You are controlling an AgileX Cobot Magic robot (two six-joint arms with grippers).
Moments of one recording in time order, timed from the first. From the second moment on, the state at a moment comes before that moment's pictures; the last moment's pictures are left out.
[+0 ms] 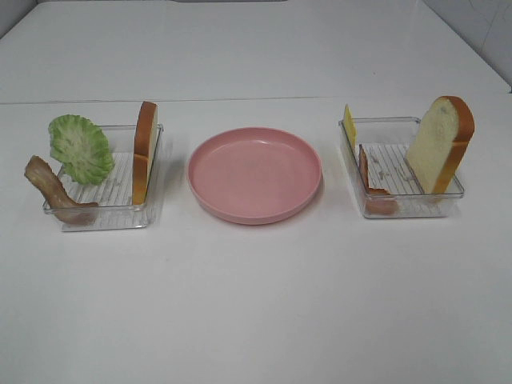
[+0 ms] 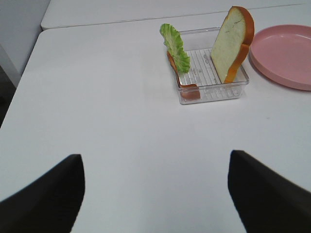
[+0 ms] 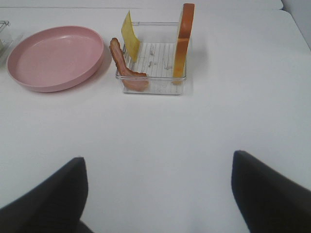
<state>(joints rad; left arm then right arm) 0.01 0.00 -0.51 -0.04 1.05 0.04 -0.01 -0.01 -0.51 0.09 1.08 -0.12</state>
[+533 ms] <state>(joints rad) 0.01 0.00 -0.51 -0.04 1.05 0.04 -0.01 -0.01 -0.51 0.09 1.08 -0.12</state>
